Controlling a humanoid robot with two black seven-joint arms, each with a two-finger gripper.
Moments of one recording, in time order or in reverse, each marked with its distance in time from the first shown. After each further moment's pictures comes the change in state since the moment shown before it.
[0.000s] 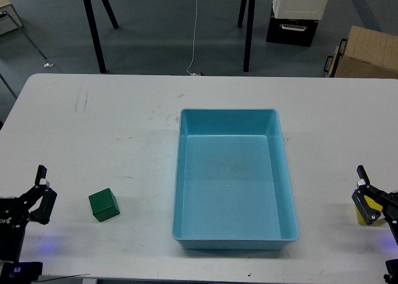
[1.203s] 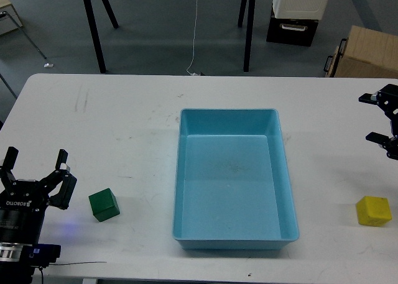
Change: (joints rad) left arm -0.081 0.000 0.081 0.002 0.012 0.000 0.004; right arm 1.215 -0.919 -0.957 -0.090 -0.704 -0.242 -0.269
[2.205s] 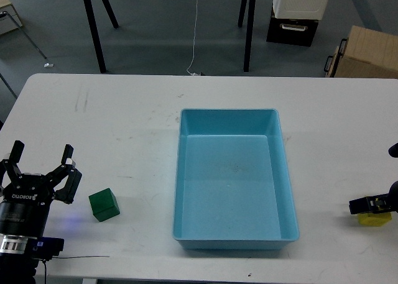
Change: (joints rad) left arm -0.053 0.000 0.003 0.040 0.019 0.000 -0.002; right arm 0.415 0.143 -0.749 -0.012 -0.642 0.177 -0.123
